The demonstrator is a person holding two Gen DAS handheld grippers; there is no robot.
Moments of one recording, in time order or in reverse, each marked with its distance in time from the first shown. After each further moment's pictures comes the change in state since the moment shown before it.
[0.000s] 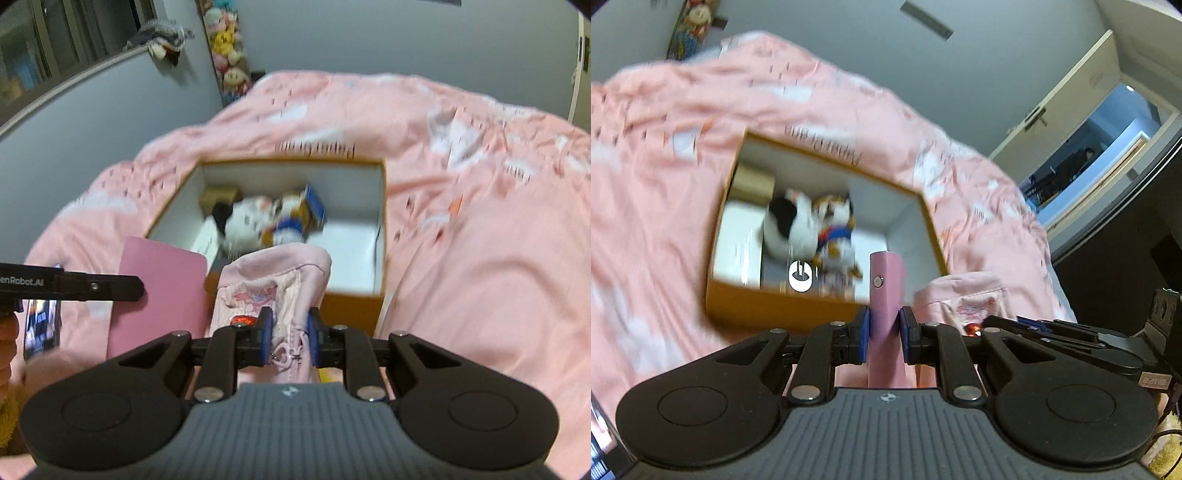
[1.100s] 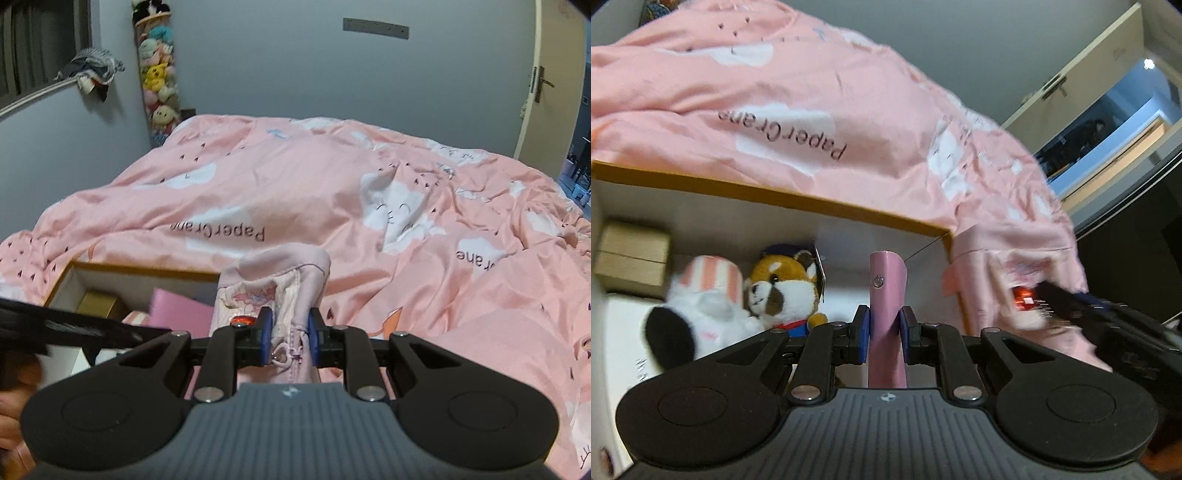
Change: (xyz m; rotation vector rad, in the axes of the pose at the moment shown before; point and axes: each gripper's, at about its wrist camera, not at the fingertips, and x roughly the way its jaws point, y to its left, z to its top) left arm 0.206 0.006 0.092 -0.003 0.174 0.001; right arm 0.097 -0.067 0.103 0.025 -0.096 -0.228
